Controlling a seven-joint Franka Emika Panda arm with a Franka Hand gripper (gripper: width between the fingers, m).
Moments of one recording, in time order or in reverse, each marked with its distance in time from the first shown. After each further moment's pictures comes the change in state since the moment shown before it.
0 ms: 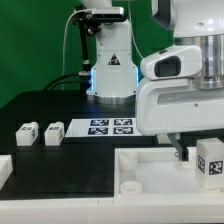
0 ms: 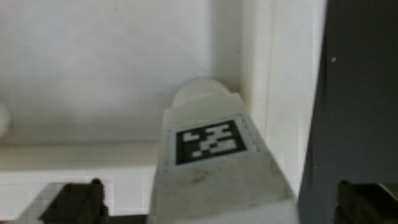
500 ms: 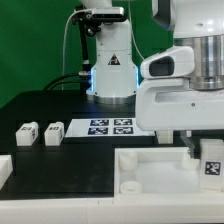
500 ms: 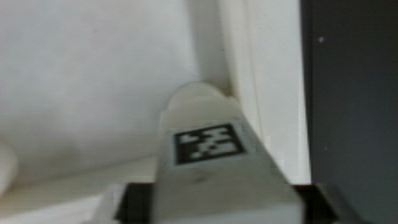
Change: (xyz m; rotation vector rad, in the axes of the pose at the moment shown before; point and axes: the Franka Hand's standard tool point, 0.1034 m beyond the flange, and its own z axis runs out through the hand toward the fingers) arm -0.001 -0.001 0.000 0.007 -0.003 0.353
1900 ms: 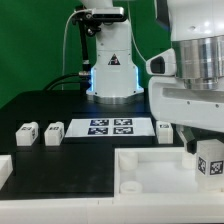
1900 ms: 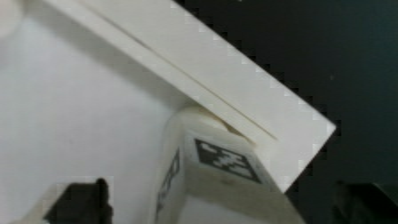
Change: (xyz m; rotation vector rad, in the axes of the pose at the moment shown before) arm -0.004 -0.002 0.002 0.038 -0.008 0.427
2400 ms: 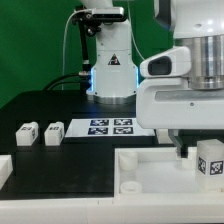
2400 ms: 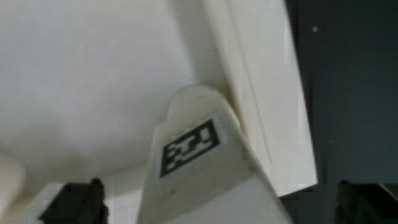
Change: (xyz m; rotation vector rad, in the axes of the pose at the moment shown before) arm 0.004 0.000 -0.003 -0.051 0.026 -0.653
